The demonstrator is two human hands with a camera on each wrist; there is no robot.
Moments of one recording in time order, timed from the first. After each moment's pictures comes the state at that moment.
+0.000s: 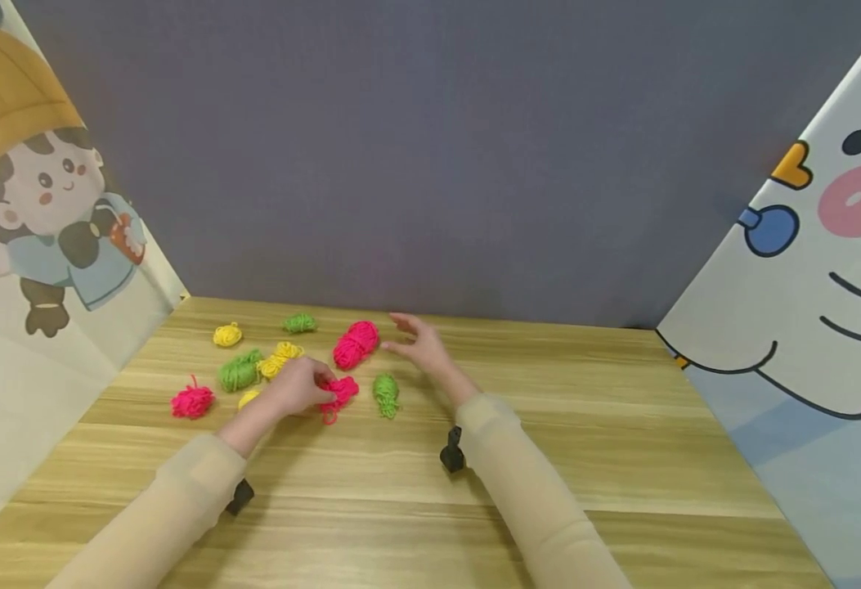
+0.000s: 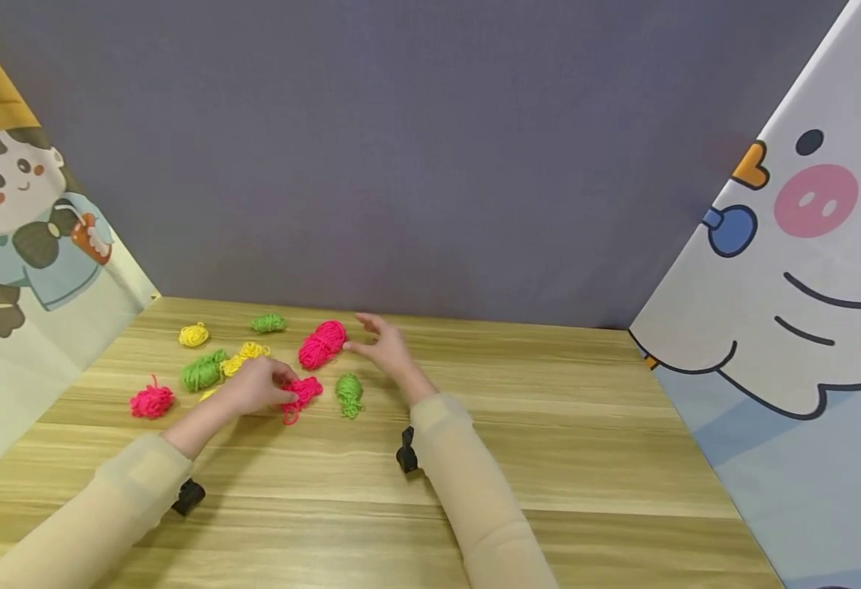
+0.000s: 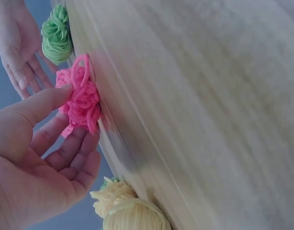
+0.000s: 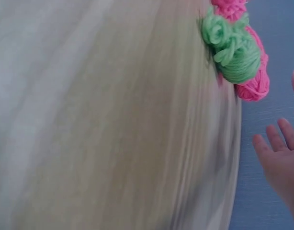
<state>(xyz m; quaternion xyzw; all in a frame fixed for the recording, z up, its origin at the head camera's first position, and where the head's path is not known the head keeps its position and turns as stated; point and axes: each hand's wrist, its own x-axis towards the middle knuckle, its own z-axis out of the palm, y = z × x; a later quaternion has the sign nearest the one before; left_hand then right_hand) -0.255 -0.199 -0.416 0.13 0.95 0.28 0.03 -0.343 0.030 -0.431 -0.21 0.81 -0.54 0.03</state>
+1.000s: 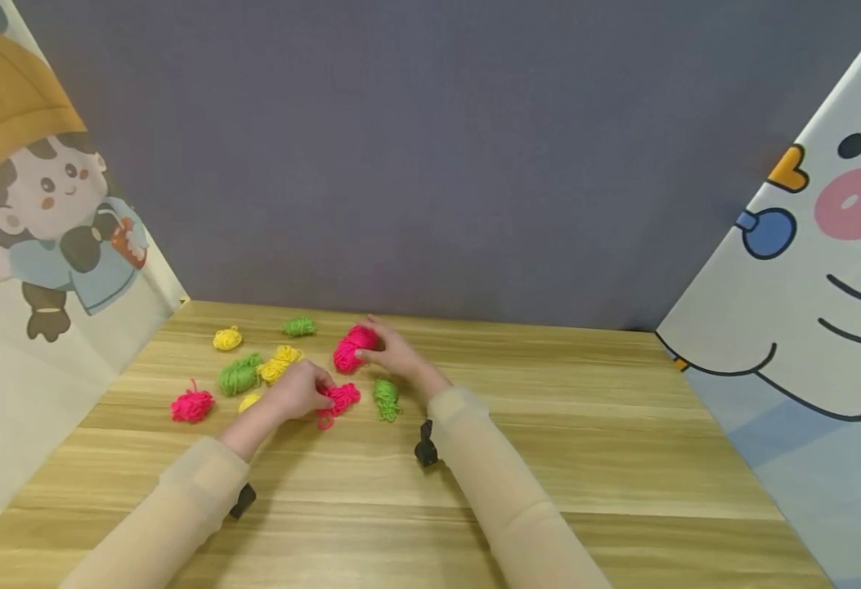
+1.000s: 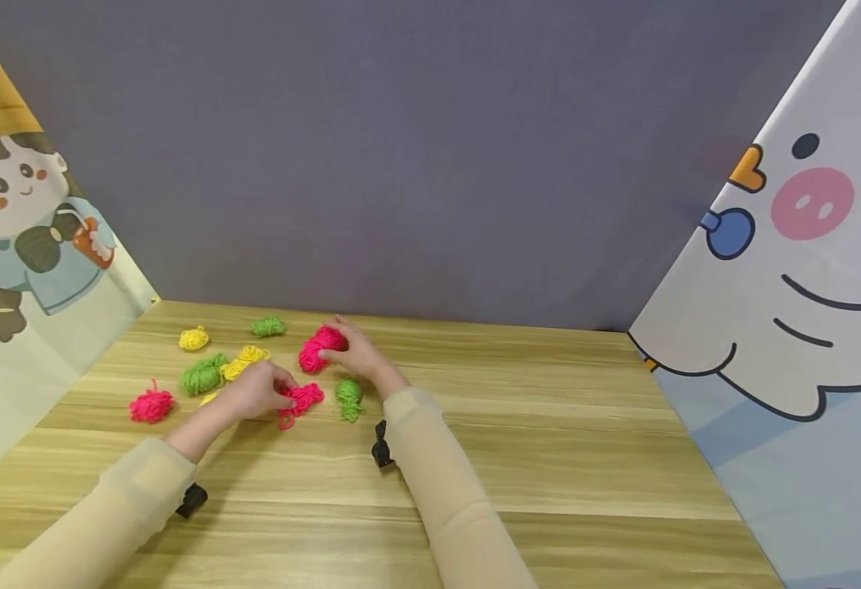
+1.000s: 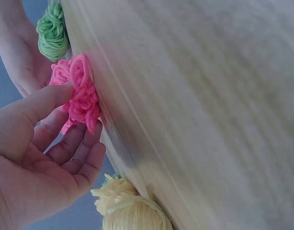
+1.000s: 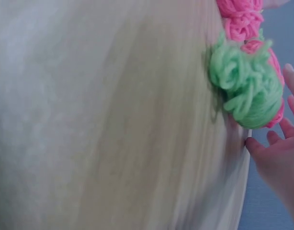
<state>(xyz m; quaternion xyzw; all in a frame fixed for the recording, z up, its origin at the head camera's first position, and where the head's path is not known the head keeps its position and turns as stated) -0.252 -0.199 -0.414 0.16 0.95 0.28 0.02 -0.353 -0.007 -0.441 -0.30 0.83 -0.46 0.10</state>
